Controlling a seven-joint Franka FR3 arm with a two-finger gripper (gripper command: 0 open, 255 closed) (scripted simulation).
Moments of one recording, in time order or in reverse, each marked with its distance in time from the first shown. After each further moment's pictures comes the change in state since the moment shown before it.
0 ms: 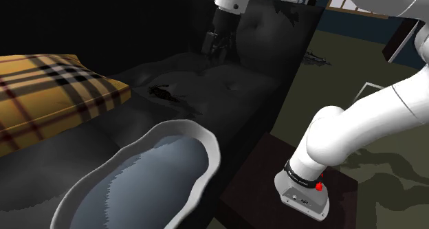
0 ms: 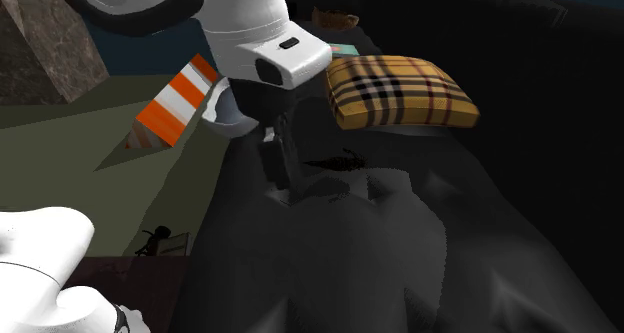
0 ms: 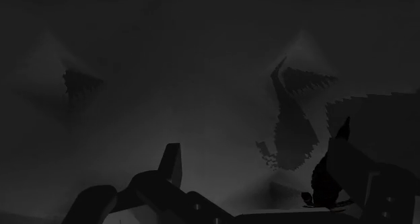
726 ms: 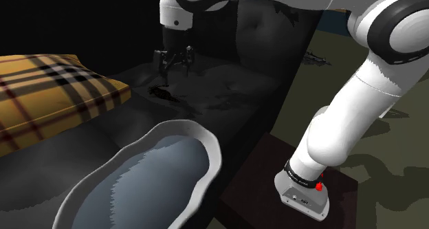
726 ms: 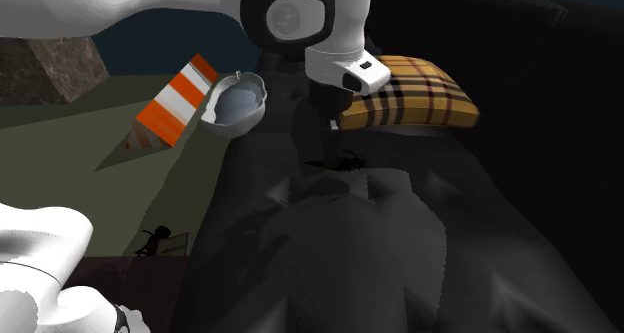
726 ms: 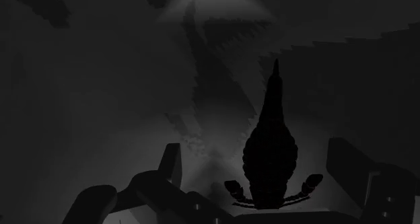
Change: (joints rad) arm 0.031 0.416 0.165 0.278 -0.035 0.028 0.235
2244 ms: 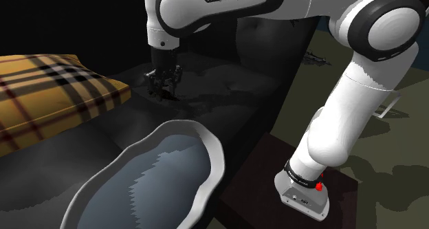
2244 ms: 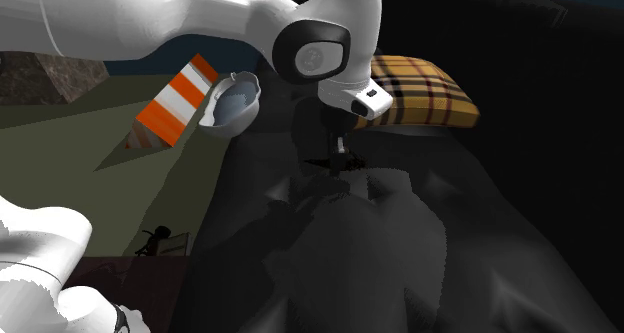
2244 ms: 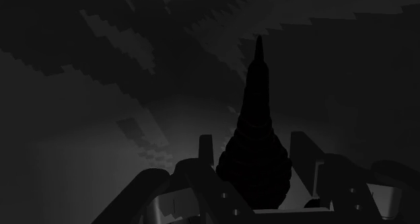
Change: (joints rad) arm 0.022 0.116 0.032 -0.006 -0.025 0.093 0.061
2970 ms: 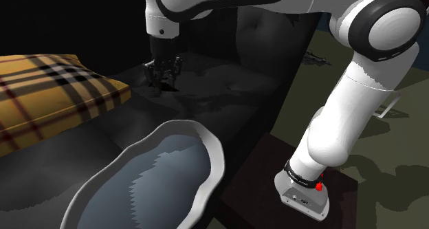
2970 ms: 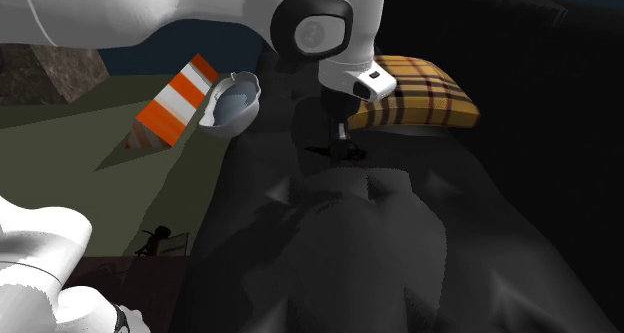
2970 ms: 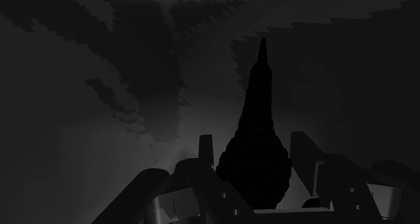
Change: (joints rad) arm -0.001 -0.003 -0.001 0.074 0.000 -0.078 0.004
